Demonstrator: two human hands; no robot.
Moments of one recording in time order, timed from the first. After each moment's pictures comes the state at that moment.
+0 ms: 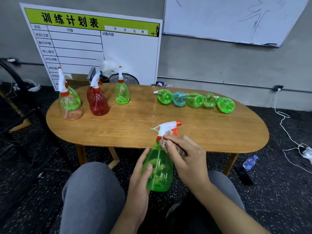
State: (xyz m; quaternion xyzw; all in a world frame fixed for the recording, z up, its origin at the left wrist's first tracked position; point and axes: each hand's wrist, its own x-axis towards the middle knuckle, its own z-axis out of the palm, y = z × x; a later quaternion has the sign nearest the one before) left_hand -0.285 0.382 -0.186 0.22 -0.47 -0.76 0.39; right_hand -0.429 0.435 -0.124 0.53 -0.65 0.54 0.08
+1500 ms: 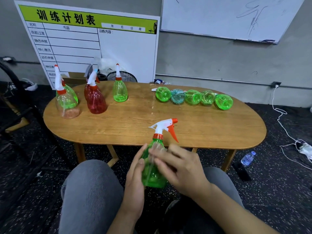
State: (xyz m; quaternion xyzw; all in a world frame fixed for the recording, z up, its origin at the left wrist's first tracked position) left_hand -0.285 0.380 -0.182 0.25 -0.48 -0.74 0.40; right_hand -0.421 0.450 -0.130 0.68 -0.59 0.39 0.17
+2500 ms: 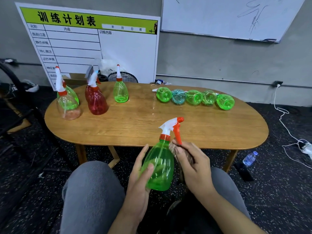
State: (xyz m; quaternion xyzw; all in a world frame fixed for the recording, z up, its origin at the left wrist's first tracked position) left_hand -0.279 0.384 -0.180 0.21 -0.46 -0.78 0.37; right_hand -0.437 0.456 -0.157 0.48 -0.66 0.58 -0.01
